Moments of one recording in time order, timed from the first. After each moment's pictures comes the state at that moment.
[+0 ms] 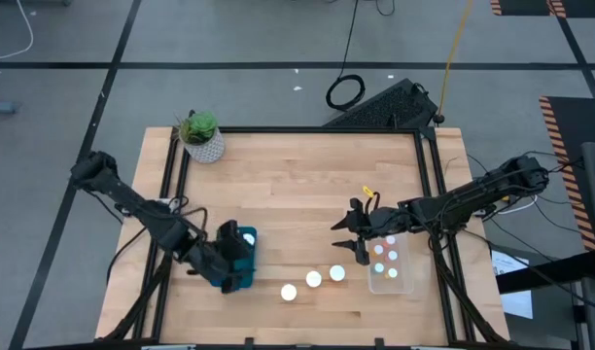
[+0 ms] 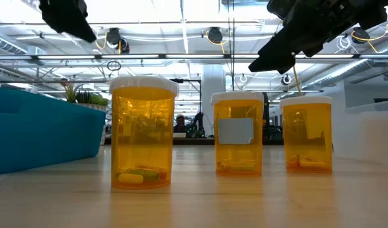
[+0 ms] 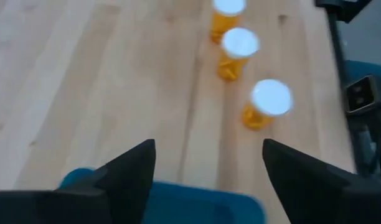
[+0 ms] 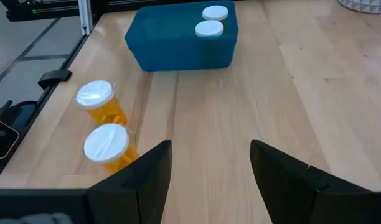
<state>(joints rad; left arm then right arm) -0.62 1.32 0.96 -0.52 -0.41 -0.61 0.26 1.26 0.59 0.15 0.13 0.22</state>
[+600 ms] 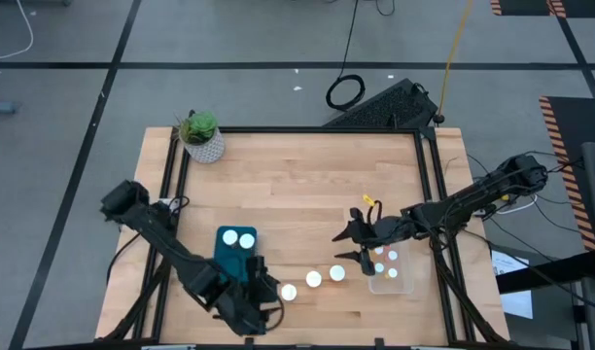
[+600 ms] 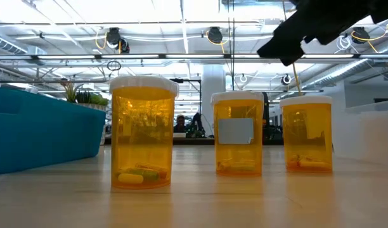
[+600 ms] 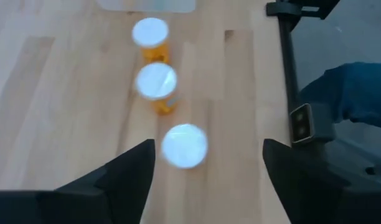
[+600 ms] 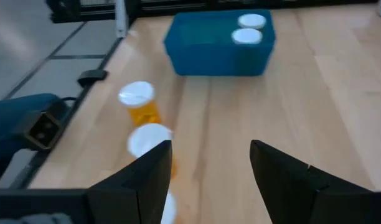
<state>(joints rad) -0.70 1.77 1.46 -0.64 -0.45 -0.63 0.36 1.26 0.59 0.19 0.13 0.23</state>
